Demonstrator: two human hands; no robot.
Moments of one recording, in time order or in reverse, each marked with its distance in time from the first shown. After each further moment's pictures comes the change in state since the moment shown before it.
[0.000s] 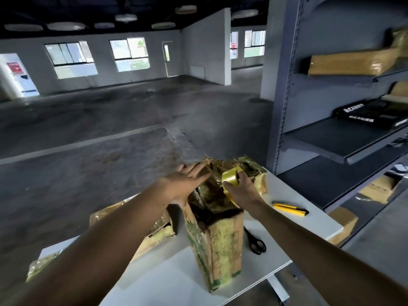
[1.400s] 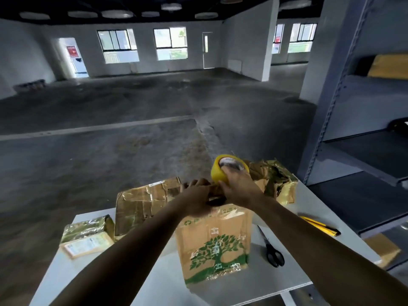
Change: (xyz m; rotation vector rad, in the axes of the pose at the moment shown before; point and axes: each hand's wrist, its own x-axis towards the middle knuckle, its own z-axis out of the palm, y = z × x) left_hand -0.018 0.023 0.050 -0.572 0.164 -0.308; right_hand 0.028 -0.040 0.040 -0.665 -0.246 -0.603
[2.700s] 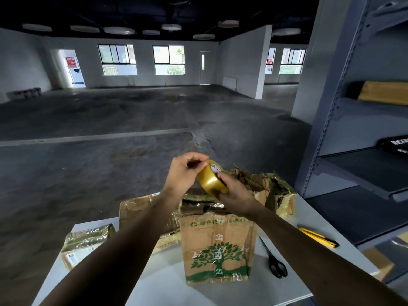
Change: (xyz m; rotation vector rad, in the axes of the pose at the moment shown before) left_hand -0.019 -0.036 -0.065 -1.016 0.743 0.059; right_hand -0.016 -0.056 -0.010 0.567 0.051 -0.028
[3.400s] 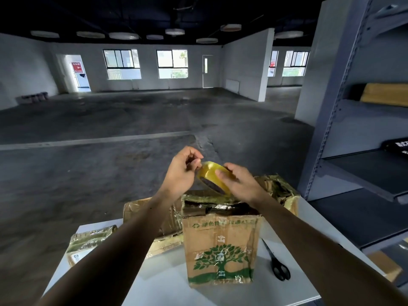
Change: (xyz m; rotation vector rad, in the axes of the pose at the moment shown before) left_hand -0.006 0.018 -0.015 0.066 -0.007 0.040; right_hand 0.005 -0.028 -0.024 0.166 0.093 0.103
